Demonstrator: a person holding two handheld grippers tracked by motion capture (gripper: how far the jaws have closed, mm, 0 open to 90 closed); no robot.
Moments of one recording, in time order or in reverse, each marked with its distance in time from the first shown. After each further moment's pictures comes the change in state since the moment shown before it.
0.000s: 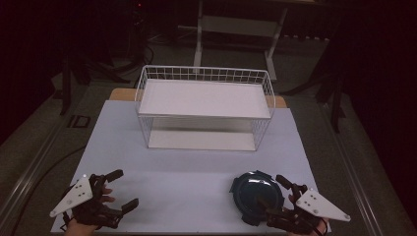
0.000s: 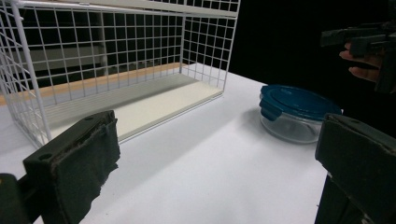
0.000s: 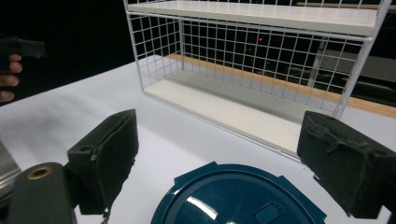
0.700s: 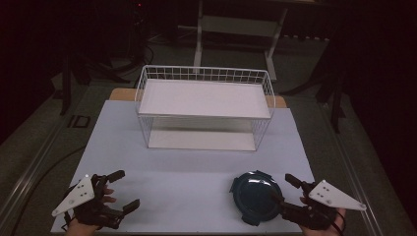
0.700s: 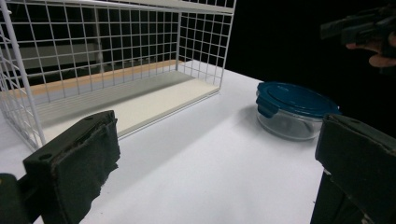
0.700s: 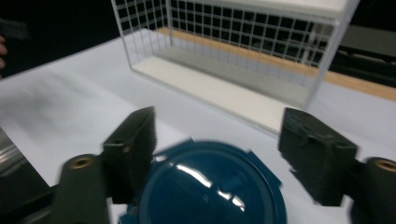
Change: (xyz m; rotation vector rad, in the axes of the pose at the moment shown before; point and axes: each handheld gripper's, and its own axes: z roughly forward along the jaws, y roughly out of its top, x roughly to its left) left arm 0.000 -0.001 0.002 0.013 -0.014 0.001; right arm -0.024 0.014 -0.018 0.132 -0.029 0.007
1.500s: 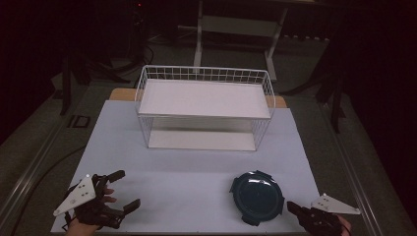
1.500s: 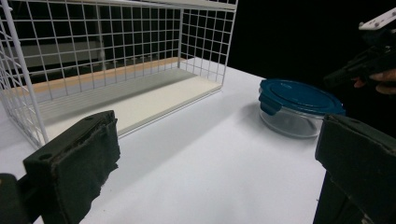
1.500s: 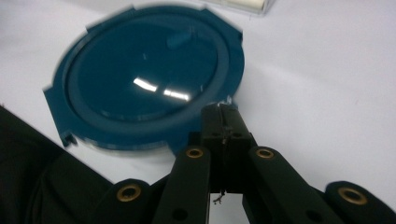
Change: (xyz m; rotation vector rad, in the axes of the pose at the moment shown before) left arm 0.000 -0.001 0.001 0.011 0.008 0.004; right arm -0.033 -0.071 -0.005 0.309 -0.056 0.129
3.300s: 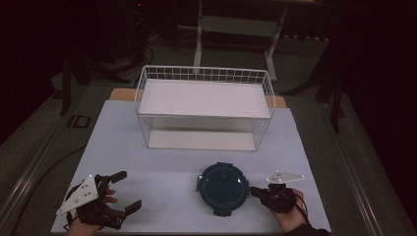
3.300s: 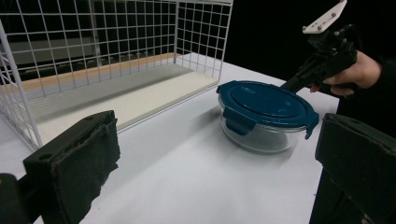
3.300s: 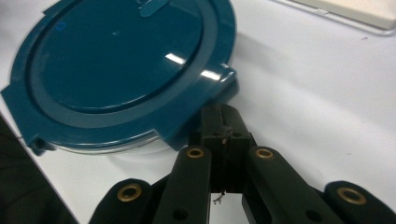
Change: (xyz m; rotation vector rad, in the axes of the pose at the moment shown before) left arm 0.000 -0.002 0.003 0.020 -0.018 0.004; right arm 0.031 0.052 0.091 0.094 0.168 -0.071
